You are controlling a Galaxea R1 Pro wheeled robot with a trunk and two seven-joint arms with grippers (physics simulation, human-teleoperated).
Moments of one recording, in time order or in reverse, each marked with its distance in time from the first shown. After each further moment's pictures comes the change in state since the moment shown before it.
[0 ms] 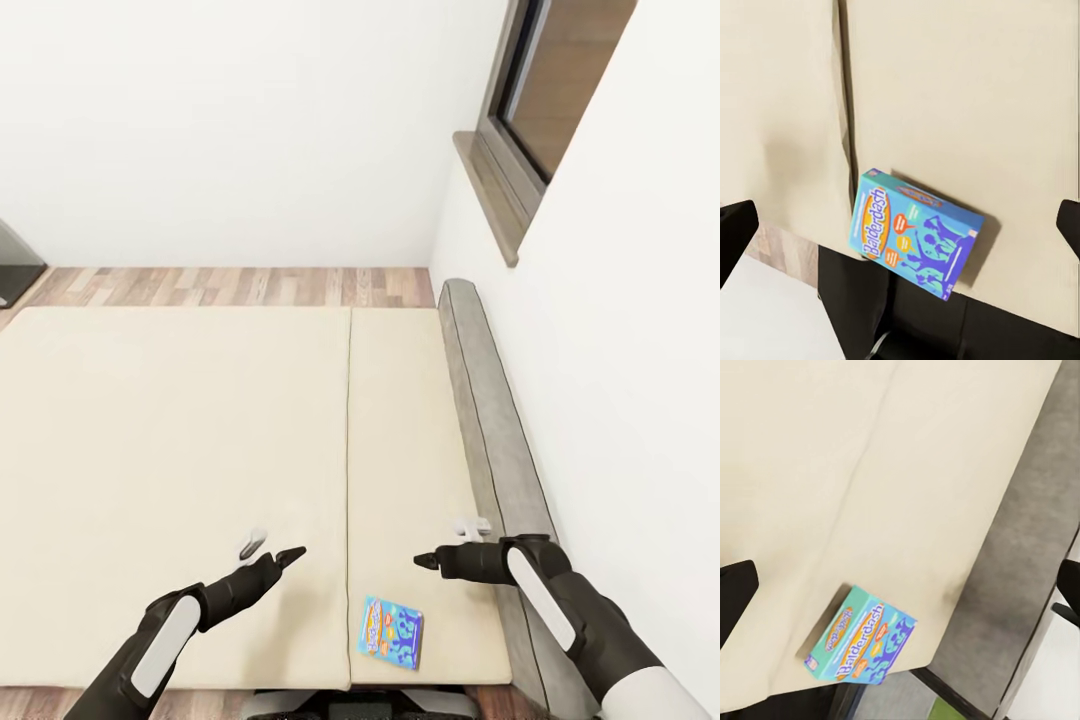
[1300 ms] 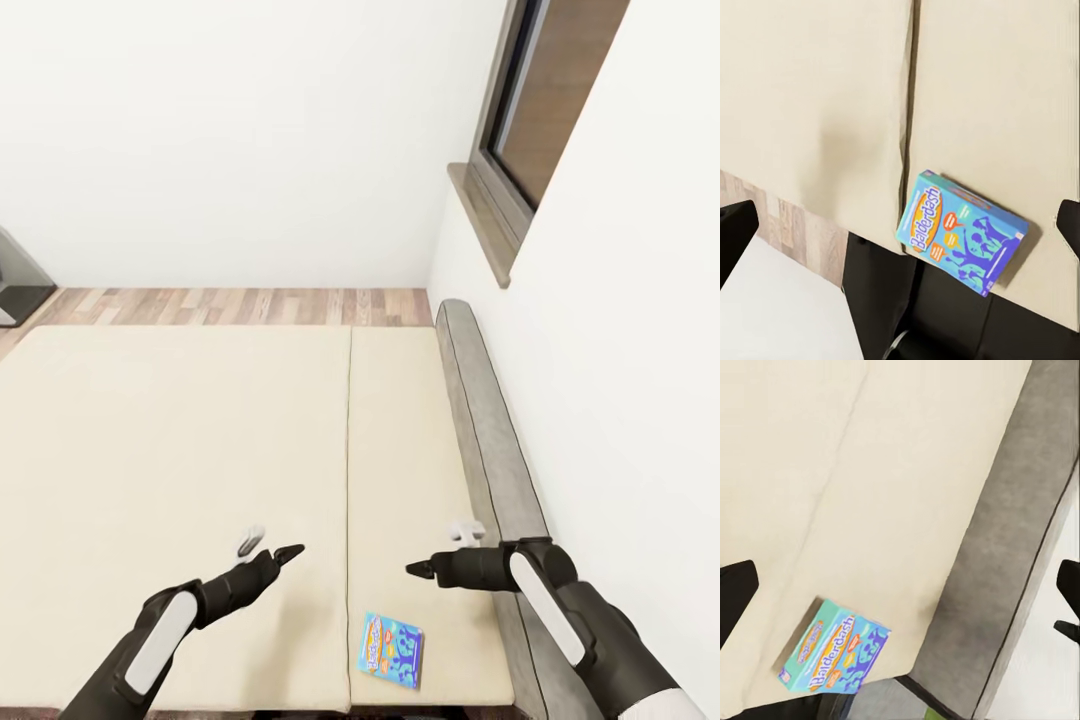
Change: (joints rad) left arm 0.005 0.011 -0.002 -0.039 0.048 0.042 0.037; right arm 0.052 -0.007 -0.002 -0.133 0.004 0.086 0.058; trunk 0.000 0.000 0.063
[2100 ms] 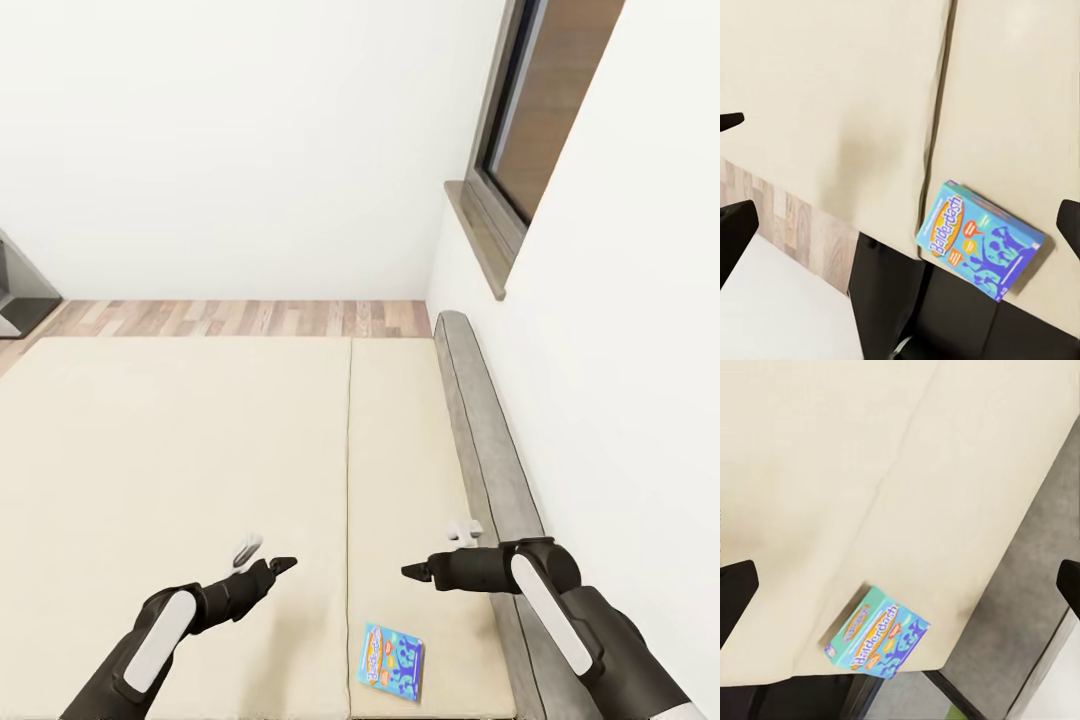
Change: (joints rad) left arm 0.001 -0.011 0.026 -0.001 0.033 0.063 0.209; right arm 0.031 -0.001 -0.001 -0.102 -0.002 0.050 0.001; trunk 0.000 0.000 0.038
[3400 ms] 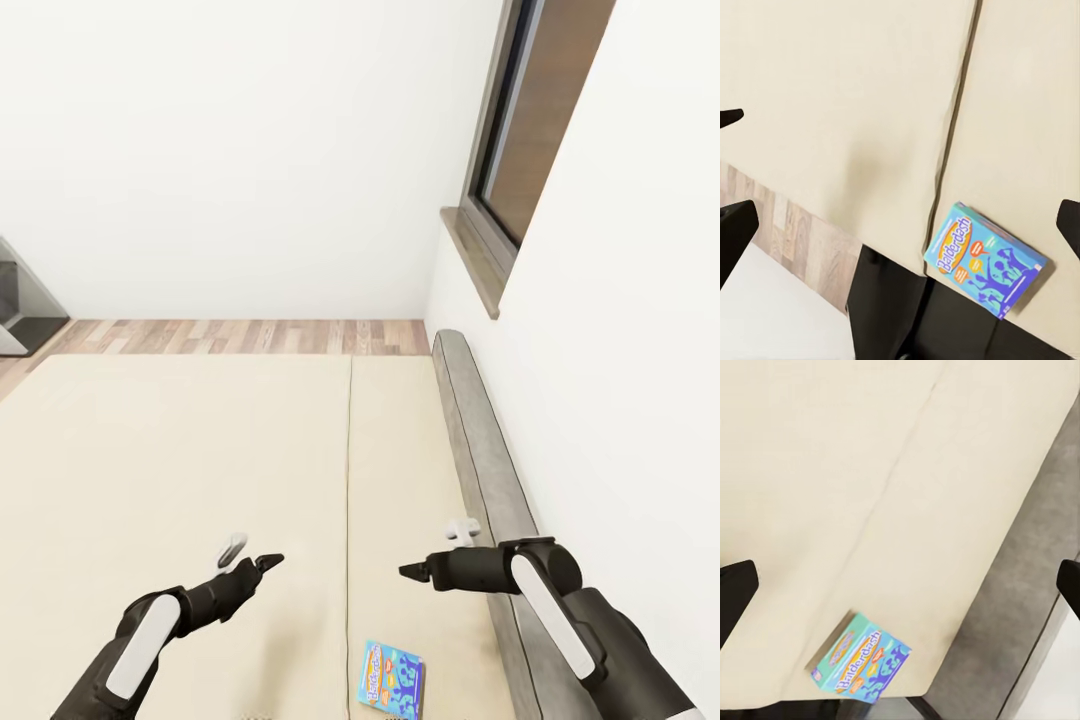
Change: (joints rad) left arm 0.028 0.005 0.082 -0.039 0.006 0.016 0.010; right arm 0.010 0.000 0.002 -0.039 0.000 0.008 0.003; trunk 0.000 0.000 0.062
